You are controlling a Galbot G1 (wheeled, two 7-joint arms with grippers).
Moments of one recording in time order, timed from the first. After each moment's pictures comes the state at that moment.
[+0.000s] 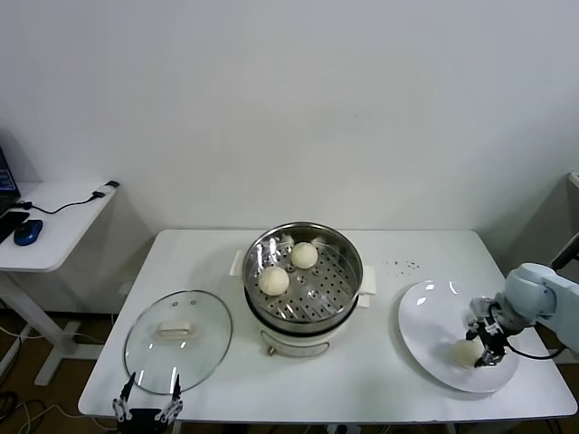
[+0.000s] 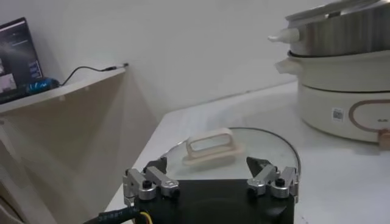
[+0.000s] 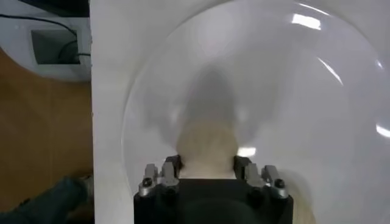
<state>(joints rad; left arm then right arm) 1.86 -1.55 -0.69 -1.95 0.13 -0.14 -0.02 -0.04 0.39 -0.98 1.38 0.00 -0.22 -1.06</state>
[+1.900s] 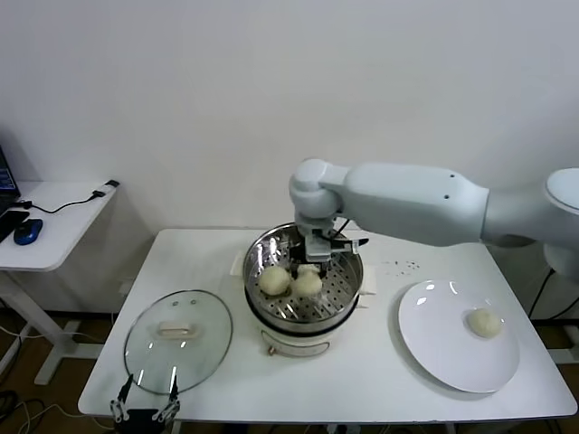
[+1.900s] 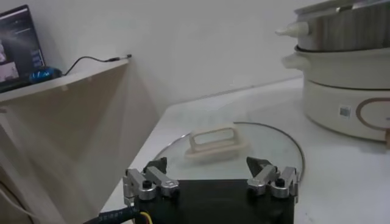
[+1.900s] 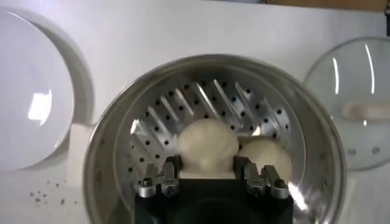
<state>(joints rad) 1.86 -1.55 -0.71 -1.94 0.10 -0.11 -0.01 0.58 1.22 -1.33 1.41 -0.14 0.54 -1.23</state>
